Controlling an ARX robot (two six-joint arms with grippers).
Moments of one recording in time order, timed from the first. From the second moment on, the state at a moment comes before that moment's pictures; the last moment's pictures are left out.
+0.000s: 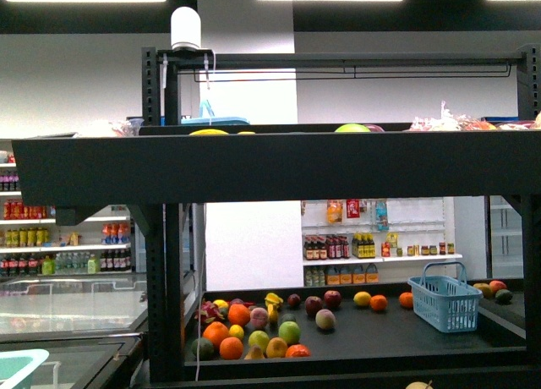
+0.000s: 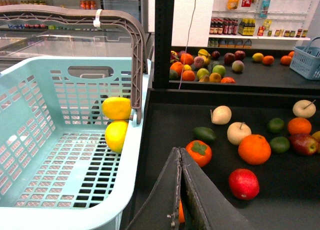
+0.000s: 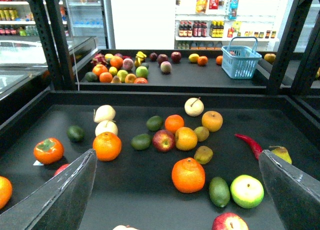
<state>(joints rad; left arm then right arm) 0.00 0.01 0.01 -0.01 0.00 -0.01 0.00 0.01 0.02 0.00 0.00 -0.01</state>
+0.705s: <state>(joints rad) 0.00 0.01 0.01 -0.01 0.00 -0.01 0.00 0.01 0.02 0.00 0.00 -0.01</state>
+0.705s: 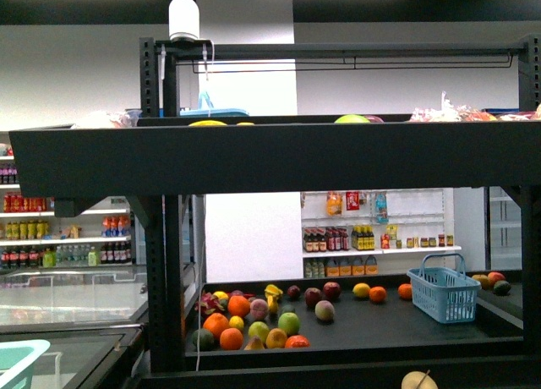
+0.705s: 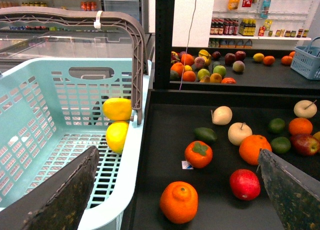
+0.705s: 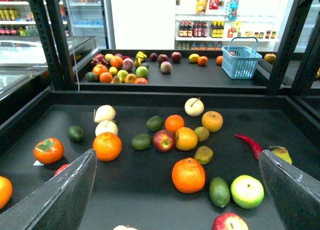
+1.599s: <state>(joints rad) 0.00 0.01 0.01 -0.01 0.00 -0.01 0.00 0.01 0.02 0.00 0.00 -0.01</state>
